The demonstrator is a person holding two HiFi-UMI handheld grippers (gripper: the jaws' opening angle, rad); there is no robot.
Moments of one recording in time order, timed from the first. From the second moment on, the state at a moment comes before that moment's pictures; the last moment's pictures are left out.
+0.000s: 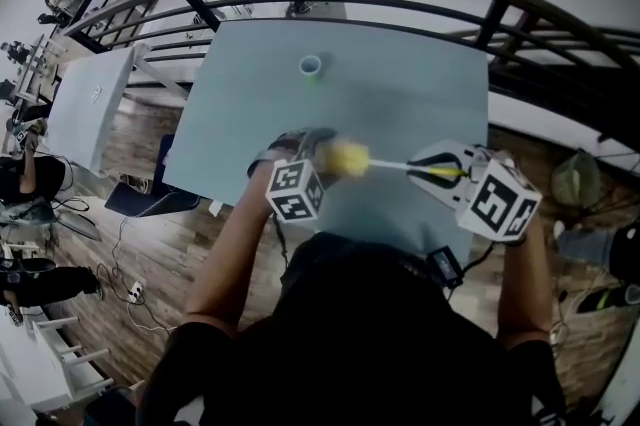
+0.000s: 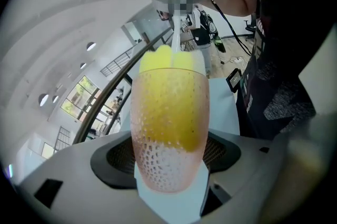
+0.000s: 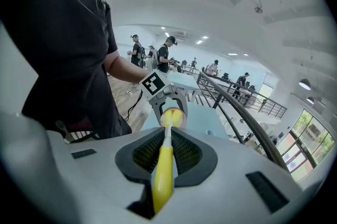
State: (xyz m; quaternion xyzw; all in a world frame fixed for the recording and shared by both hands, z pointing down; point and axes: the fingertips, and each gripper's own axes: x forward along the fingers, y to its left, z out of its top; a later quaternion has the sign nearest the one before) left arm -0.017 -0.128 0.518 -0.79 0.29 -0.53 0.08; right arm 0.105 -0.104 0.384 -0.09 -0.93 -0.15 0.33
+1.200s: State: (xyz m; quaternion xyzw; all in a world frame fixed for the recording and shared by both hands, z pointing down) left arm -0.041 -0.120 0.508 -0.79 0.29 -0.53 0.09; right arm 0.113 -0.104 0.413 -0.10 -0.93 -0.10 0.35
